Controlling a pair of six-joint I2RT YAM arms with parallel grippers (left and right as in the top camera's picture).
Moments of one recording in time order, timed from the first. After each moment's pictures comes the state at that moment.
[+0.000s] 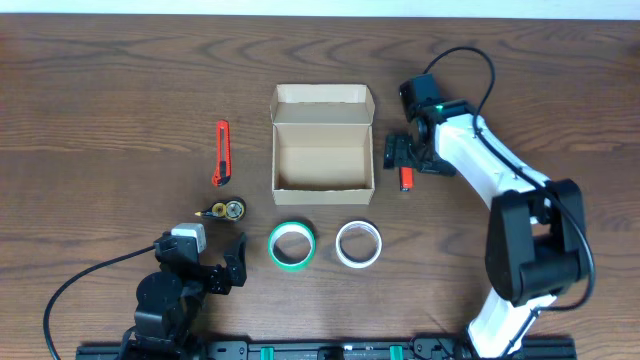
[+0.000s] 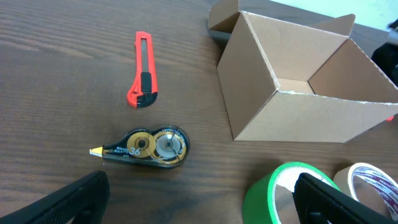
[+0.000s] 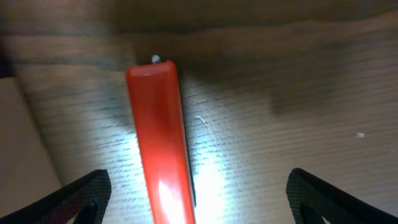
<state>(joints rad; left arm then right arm) -0.20 0.01 0.15 -0.50 0.15 -0.21 0.26 1.93 1.33 -0.84 0.11 0.41</state>
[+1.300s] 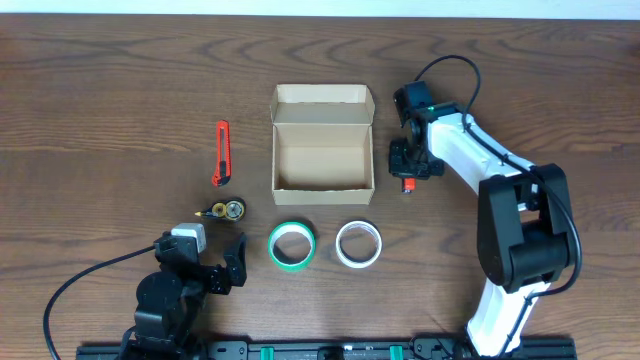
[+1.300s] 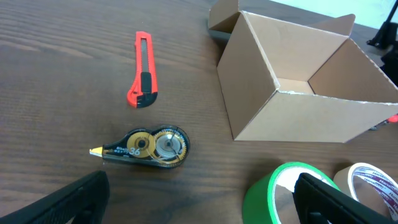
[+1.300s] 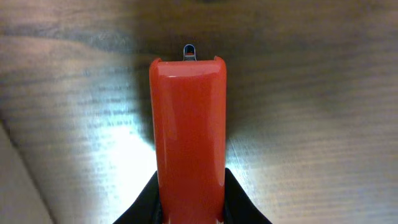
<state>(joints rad) -0.20 0.01 0.15 -0.50 0.15 -0.21 0.26 1.99 1.33 -0.84 0.06 0.36</state>
